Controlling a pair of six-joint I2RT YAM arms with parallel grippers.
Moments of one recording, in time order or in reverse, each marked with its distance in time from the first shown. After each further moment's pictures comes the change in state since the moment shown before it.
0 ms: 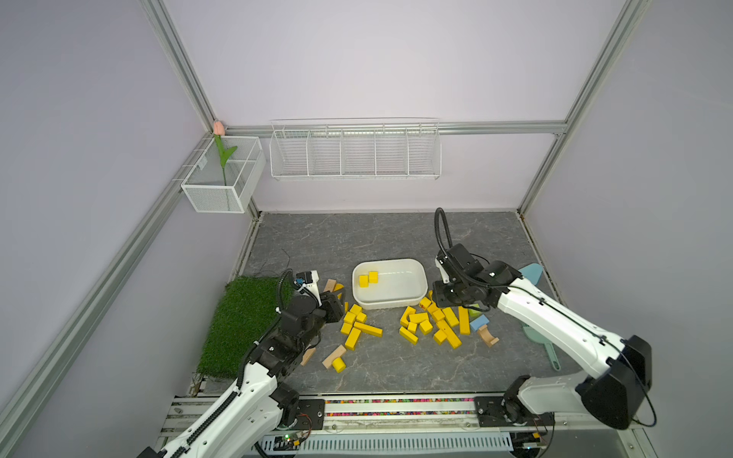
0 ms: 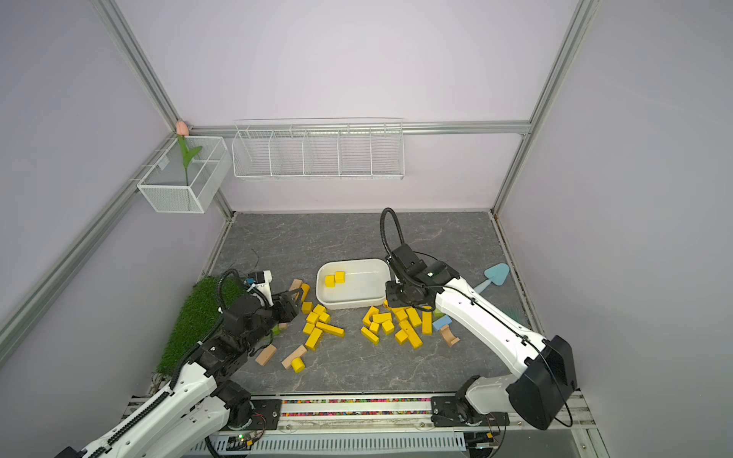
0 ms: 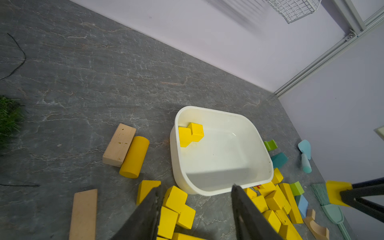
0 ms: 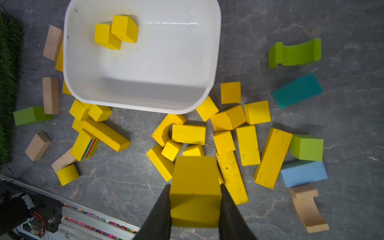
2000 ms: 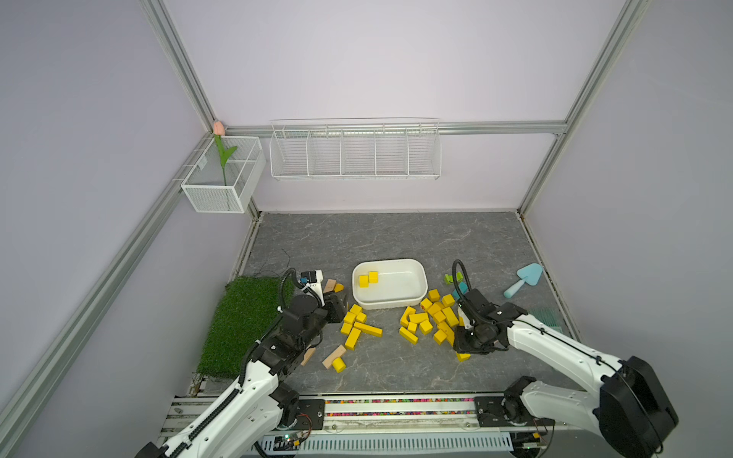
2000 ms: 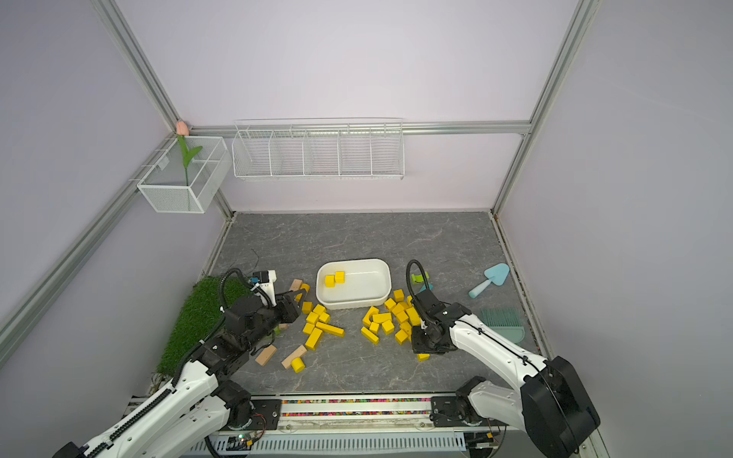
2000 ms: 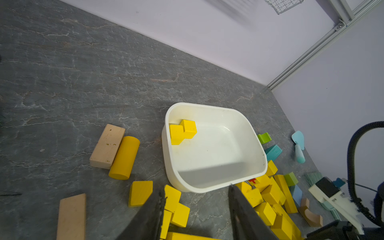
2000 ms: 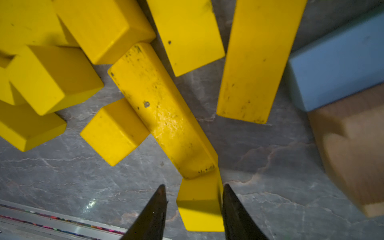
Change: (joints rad) left arm -0.010 0.019 0.000 0.028 0.046 0.027; right arm -0.113 -0.232 -0.618 0.105 -0.124 0.077
